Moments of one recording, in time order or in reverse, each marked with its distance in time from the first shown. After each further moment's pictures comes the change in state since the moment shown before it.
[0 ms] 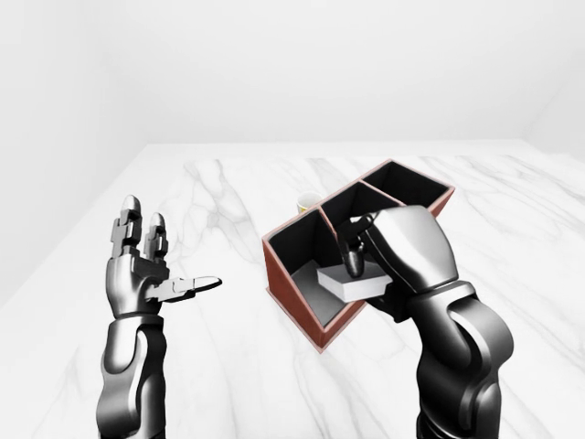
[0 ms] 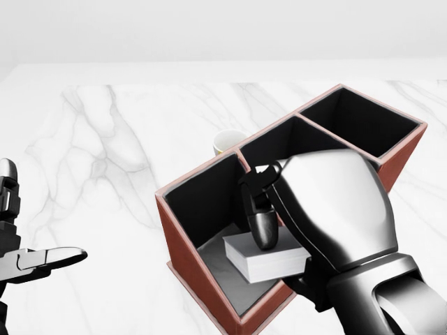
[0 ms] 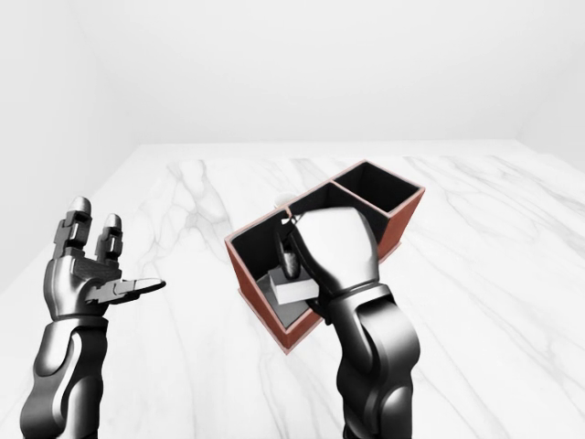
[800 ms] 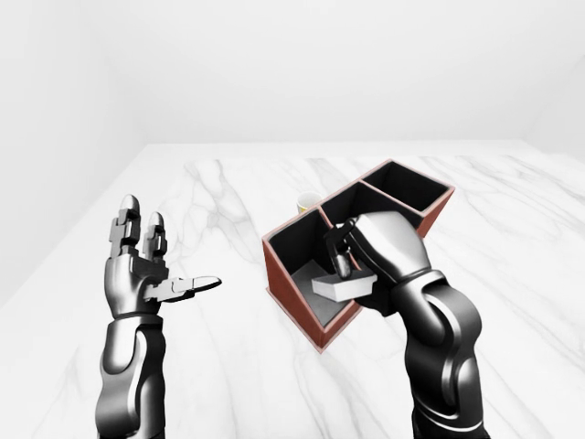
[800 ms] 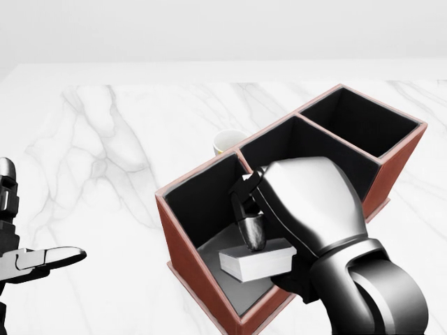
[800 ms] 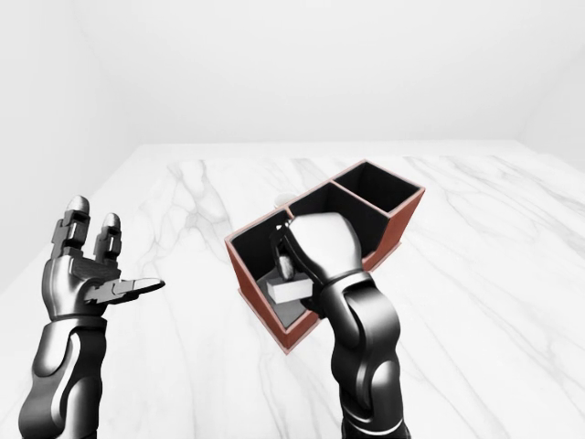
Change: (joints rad) left arm 0.001 0.000 0.002 -0.008 -0.001 0.000 0.001; right arm -0.010 -0.015 -0.004 0.145 0.057 0.000 0.000
